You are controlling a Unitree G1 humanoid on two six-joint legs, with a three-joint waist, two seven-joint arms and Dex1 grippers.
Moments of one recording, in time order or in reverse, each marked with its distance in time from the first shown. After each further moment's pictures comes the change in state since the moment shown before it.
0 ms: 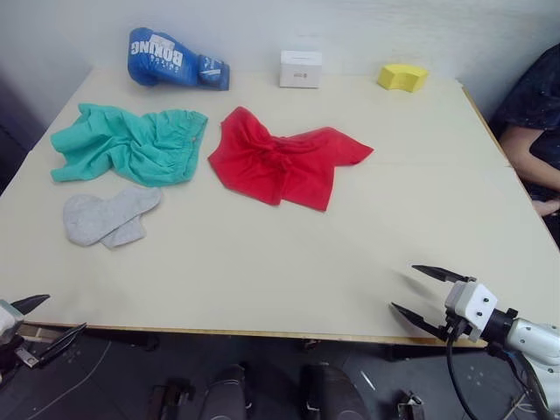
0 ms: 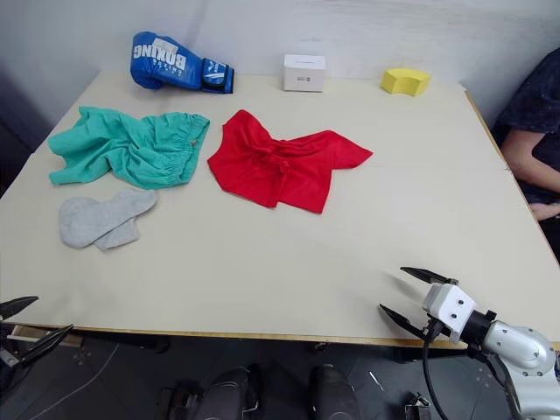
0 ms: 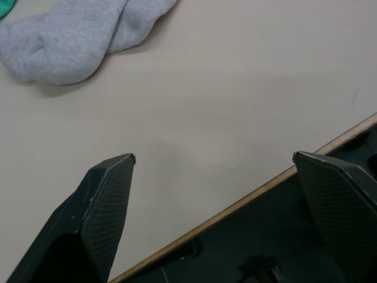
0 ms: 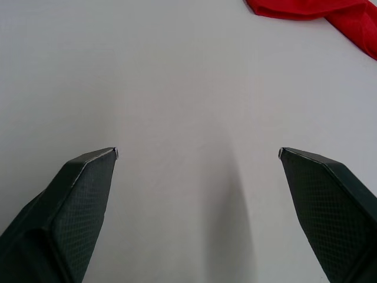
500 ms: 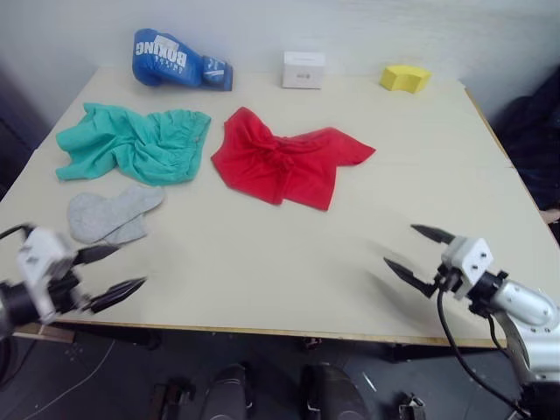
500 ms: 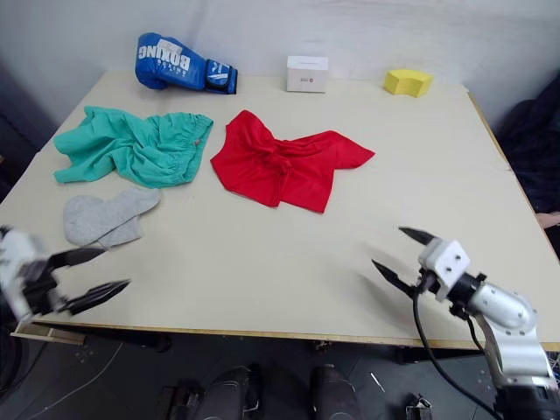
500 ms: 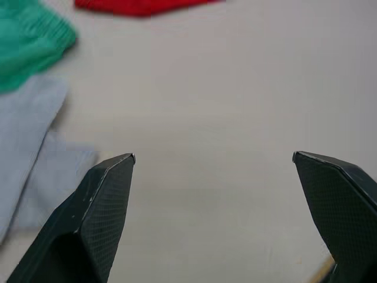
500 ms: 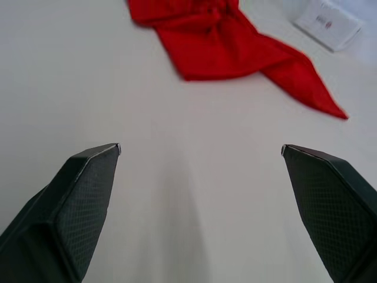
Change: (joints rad) left arm -0.454 0.156 -0.291 -0.284 -0.228 0.553 0.038; right arm -0.290 0.050 0.042 -0.026 0.045 0.200 -0.104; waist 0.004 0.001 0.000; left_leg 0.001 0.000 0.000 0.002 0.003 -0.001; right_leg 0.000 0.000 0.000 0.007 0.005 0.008
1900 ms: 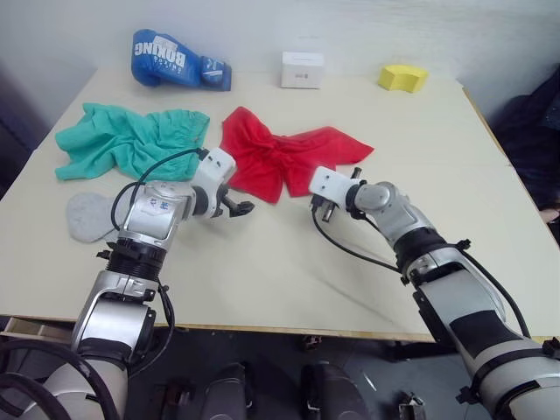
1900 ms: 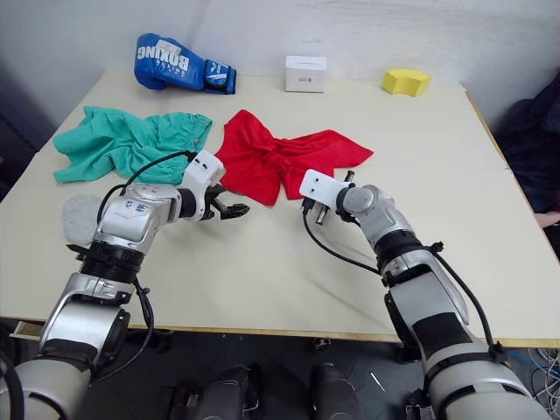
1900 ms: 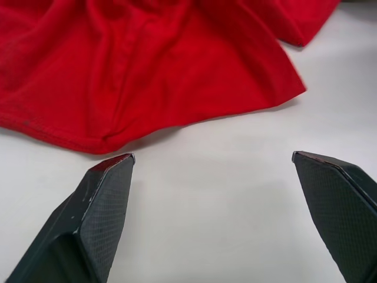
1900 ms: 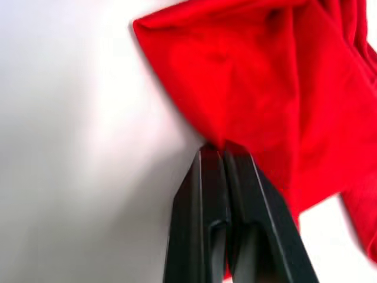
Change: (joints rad) left arm -0.947 -0.467 -0.636 0.623 0.464 0.246 0.296; right arm -0.955 0.320 0.478 0.959 -0.620 0.127 -0.234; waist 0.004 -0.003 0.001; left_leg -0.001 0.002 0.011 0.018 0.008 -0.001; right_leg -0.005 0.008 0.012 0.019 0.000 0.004
